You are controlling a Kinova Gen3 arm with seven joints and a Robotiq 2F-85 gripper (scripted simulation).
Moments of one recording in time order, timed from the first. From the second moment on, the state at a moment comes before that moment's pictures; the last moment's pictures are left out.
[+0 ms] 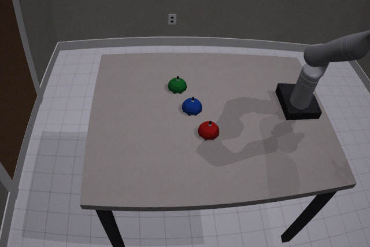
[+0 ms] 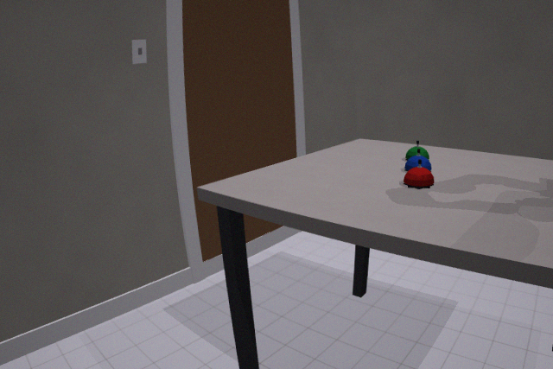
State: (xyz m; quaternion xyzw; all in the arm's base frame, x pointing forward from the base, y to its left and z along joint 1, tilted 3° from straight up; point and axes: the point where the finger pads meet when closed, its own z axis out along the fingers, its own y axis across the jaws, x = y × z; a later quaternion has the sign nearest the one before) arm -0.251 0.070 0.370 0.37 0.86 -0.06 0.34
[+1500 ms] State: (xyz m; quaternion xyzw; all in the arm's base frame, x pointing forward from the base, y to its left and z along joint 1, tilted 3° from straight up) arm -0.010 0.350 0.238 0.34 0.92 -0.18 0.11
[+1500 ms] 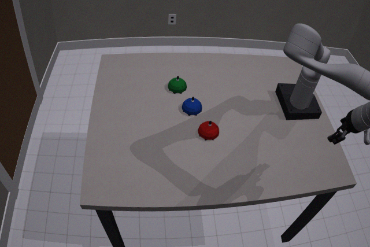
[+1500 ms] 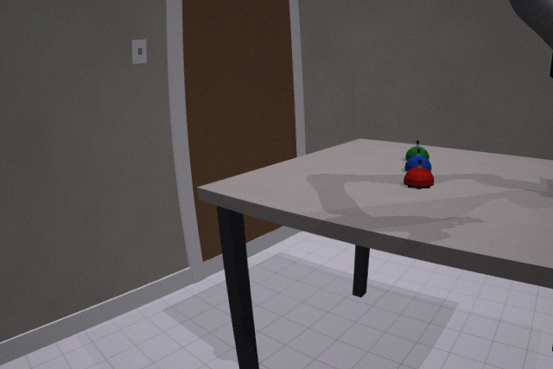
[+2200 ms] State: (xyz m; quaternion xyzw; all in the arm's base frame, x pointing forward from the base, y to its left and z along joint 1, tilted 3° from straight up) arm 0.047 0.359 0.224 0.38 0.90 -0.19 0.08
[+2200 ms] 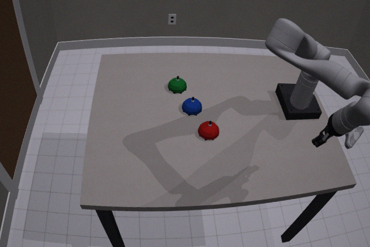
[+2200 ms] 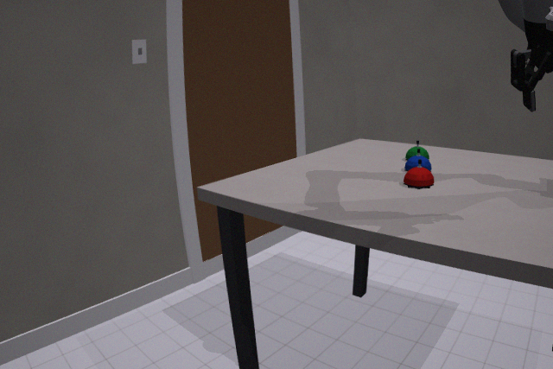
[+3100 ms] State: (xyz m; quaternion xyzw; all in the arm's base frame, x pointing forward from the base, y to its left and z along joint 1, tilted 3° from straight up) arm 0.093 0.363 0.210 0.38 0.91 -0.18 0.06
